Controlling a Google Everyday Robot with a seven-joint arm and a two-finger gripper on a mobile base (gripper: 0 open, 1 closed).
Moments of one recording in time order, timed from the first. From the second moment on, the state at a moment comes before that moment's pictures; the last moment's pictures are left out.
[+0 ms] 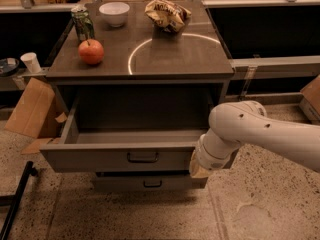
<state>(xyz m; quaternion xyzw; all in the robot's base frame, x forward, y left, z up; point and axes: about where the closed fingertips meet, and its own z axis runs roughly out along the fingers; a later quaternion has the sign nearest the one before) 0.468 -0.120 0.609 -0.73 0.67 0.07 0.11</state>
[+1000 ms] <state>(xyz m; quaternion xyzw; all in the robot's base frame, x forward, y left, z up) 0.493 -0.120 0.613 -0.74 0.65 0.08 0.13</state>
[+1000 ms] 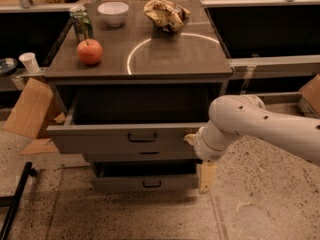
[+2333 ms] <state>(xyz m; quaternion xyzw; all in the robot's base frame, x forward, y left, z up) 0.627 -0.112 0.619 -0.74 0.65 0.04 0.17</state>
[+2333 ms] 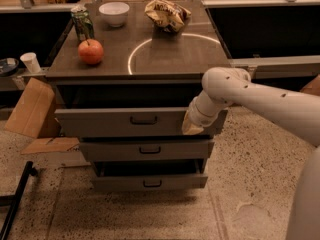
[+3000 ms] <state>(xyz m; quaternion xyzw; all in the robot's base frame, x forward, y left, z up) 0.644 -0.112 0.620 -0.73 0.66 0.05 0.17</state>
